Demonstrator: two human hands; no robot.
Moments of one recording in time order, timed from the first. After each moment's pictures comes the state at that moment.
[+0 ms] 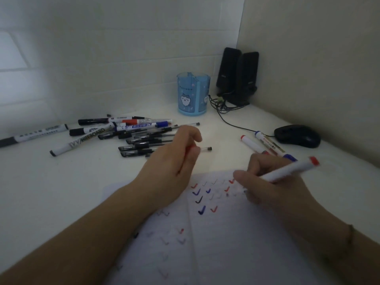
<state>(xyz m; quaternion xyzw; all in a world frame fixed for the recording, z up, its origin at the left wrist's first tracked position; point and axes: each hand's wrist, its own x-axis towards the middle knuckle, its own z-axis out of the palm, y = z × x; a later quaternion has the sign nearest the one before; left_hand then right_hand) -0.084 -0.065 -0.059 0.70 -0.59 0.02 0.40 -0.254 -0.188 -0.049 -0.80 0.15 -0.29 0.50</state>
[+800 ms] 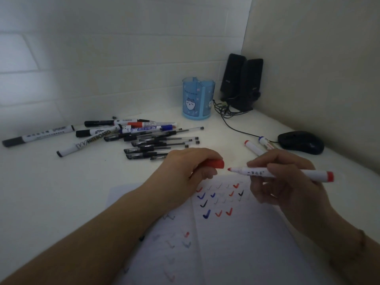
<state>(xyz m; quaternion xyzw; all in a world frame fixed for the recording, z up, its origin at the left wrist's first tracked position) -0.082 -0.069 -0.062 0.68 -0.62 0.01 0.39 -0.256 -0.198 -0.048 -0.71 0.10 -0.31 0.63</state>
